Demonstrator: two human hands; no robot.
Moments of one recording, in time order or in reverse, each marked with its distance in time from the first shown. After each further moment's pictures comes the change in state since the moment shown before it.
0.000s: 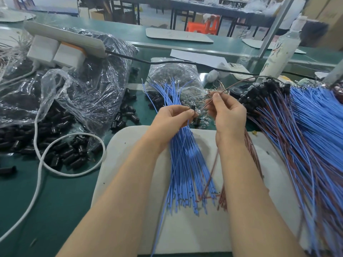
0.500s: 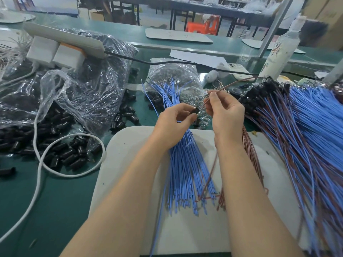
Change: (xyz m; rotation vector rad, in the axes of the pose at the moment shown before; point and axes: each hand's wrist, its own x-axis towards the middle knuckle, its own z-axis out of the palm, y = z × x) left_hand 0.000 -0.005 0.003 0.432 0.037 0.272; right_hand -0.002 0.001 0.002 -0.103 -0.035 -0.108
